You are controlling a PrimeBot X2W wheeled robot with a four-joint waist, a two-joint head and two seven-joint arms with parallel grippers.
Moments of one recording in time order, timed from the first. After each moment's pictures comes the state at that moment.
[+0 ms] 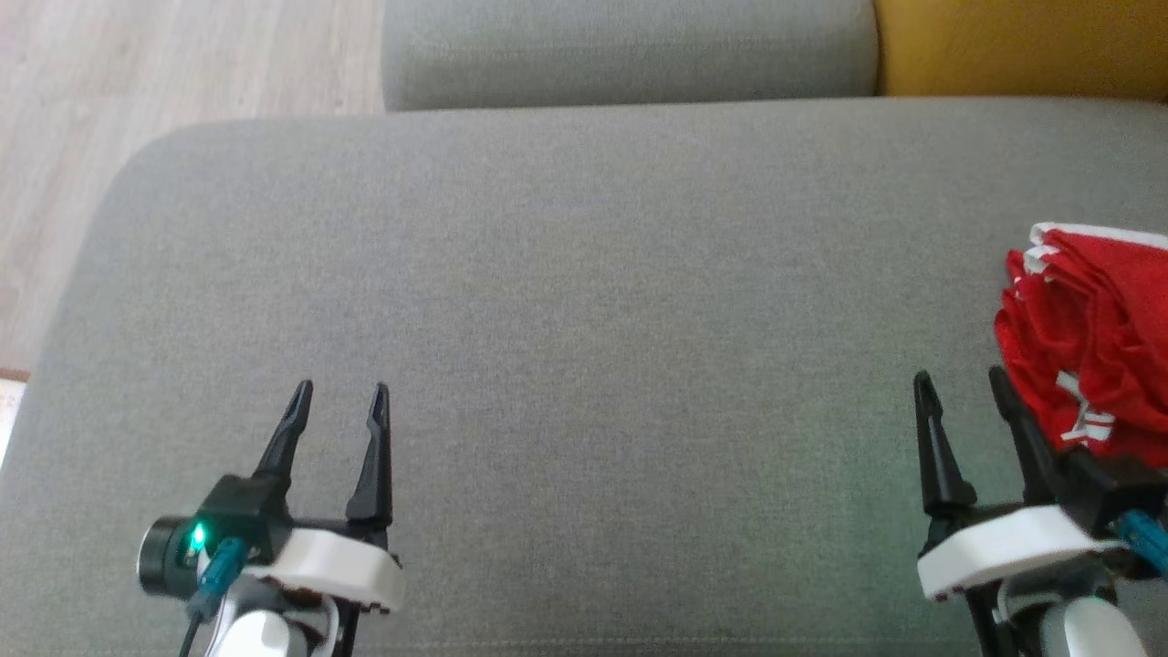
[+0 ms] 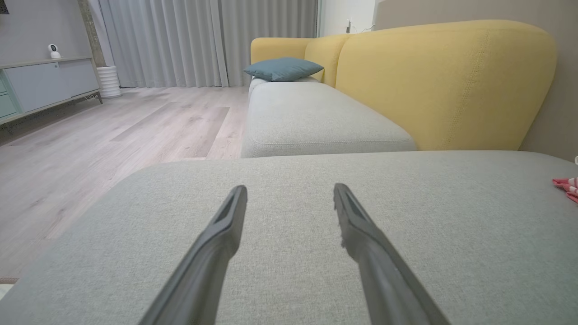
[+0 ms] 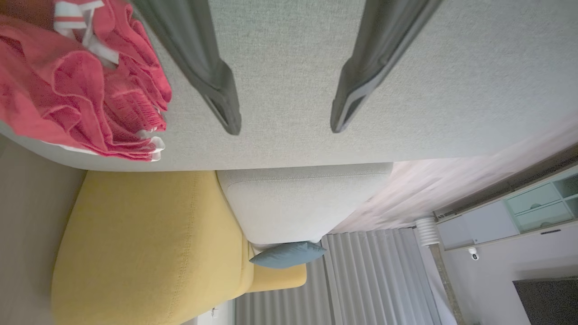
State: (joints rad) left arm 0.00 0.14 -0.24 0.12 -0.17 0.10 -0.25; right arm 0.06 -0.05 -0.03 0.03 0.13 0.13 -0.03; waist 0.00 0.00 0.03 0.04
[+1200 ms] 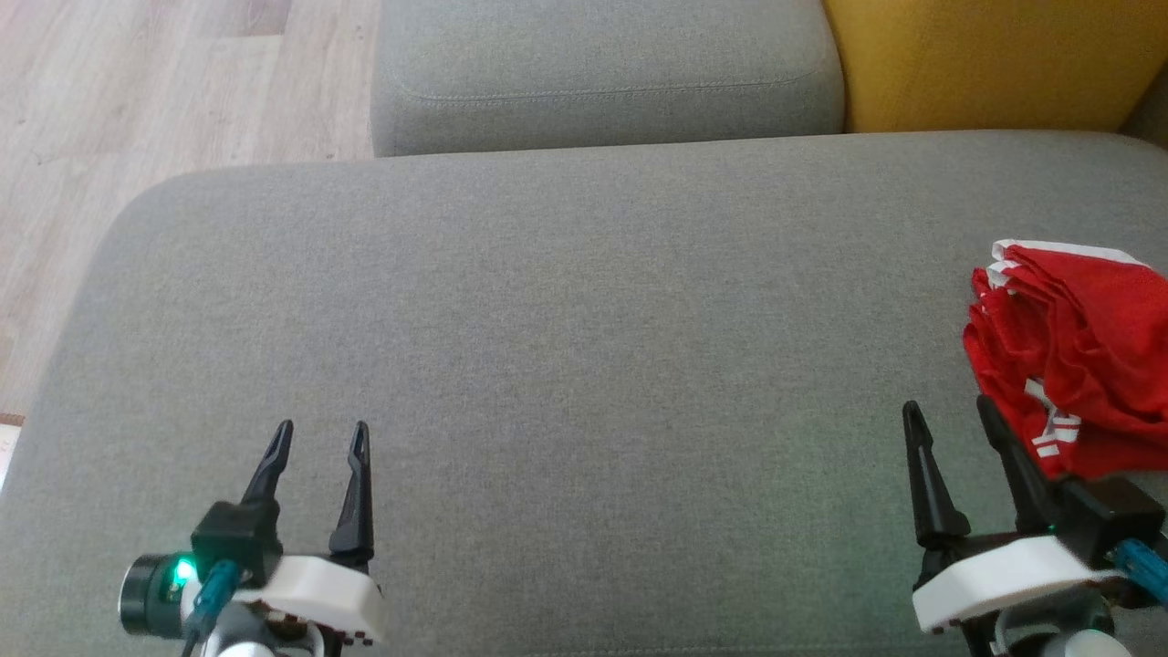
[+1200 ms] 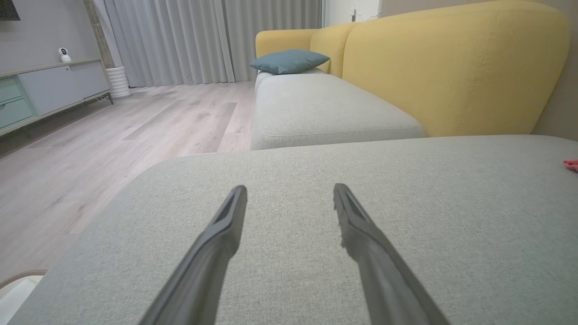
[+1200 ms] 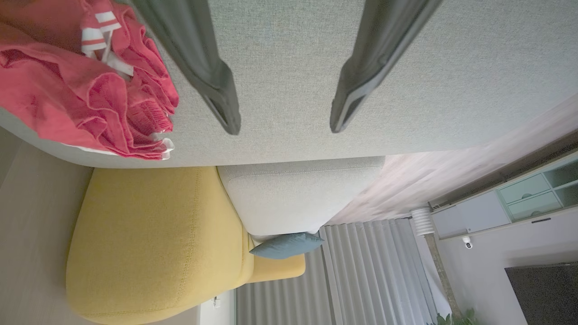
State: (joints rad) left arm 0.06 0.17 -0.24 0.12 -0.17 0.14 -0.21; right arm 0.14 -0.04 -0.01 -0.05 0.15 0.13 0.00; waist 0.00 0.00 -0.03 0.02
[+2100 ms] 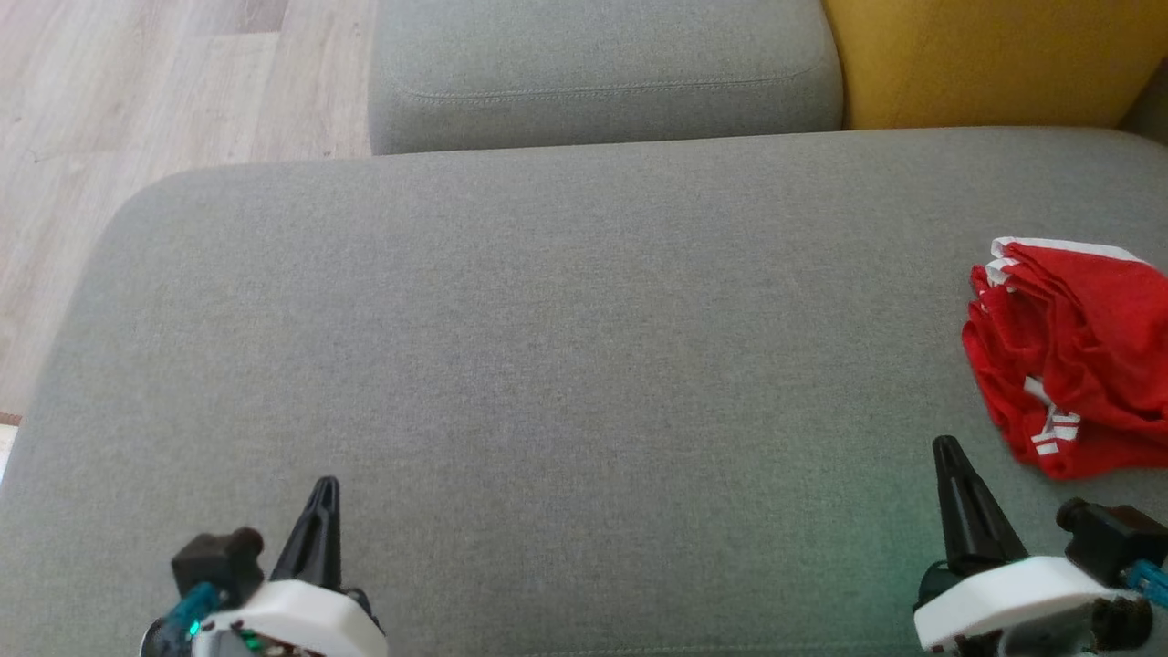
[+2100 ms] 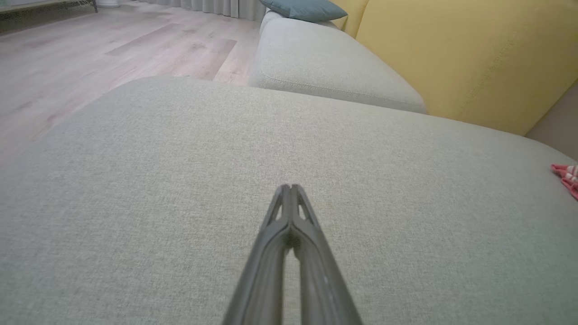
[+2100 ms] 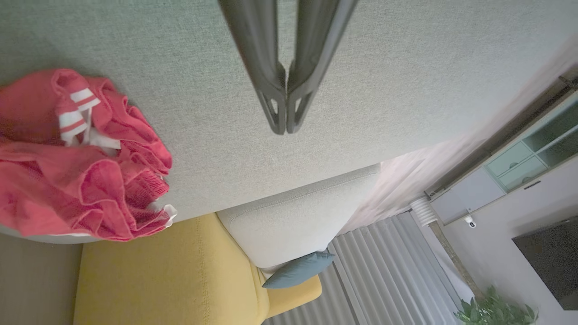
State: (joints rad) left arm 0.10 0.15 -0.23 0.20 -0.36 0.11 -0.17; right arm 0.15 -0.04 0.00 0.05 0.35 0.13 0.00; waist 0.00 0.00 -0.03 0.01
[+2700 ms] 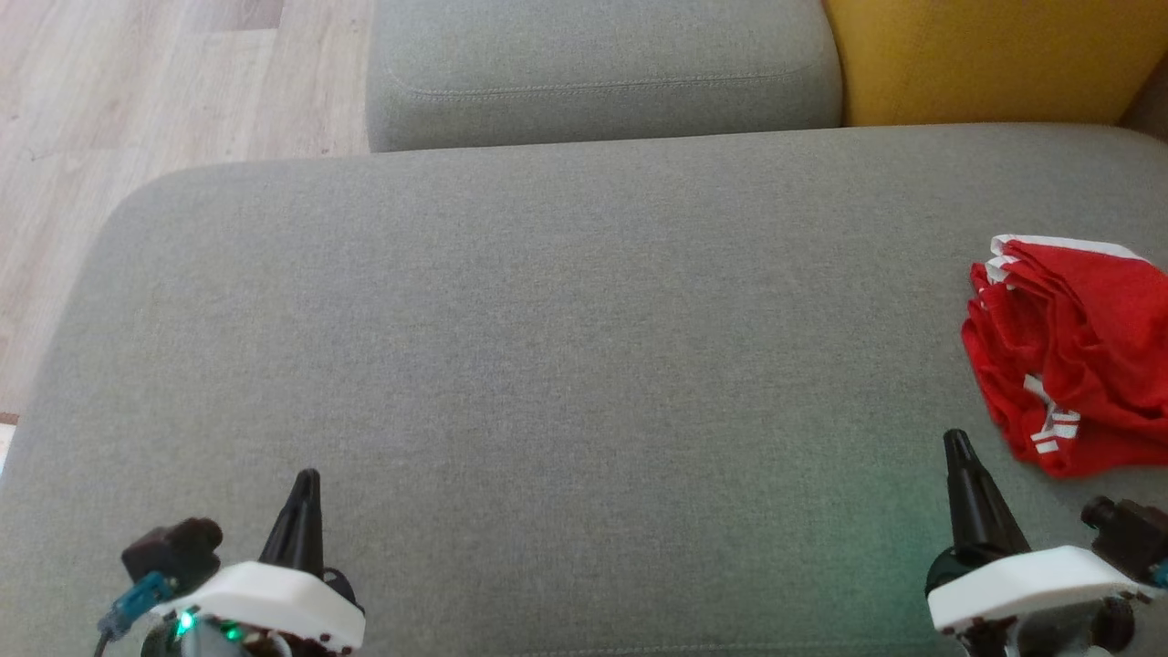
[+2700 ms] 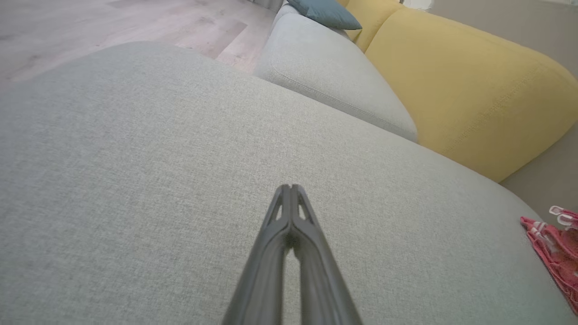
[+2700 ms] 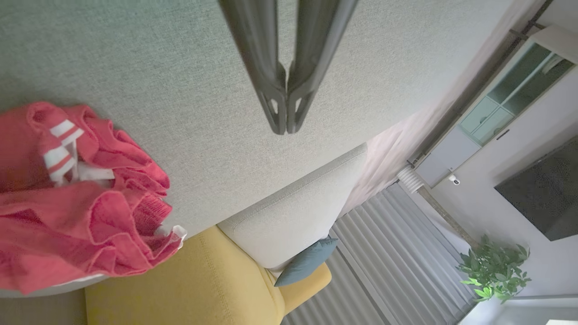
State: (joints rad) left arm 0.07 0.14 -0.18 0.21 -0.57 0.07 -0.13; right arm 0.13 -0.05 -0.01 0.09 0.56 0.13 0.01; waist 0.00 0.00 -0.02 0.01
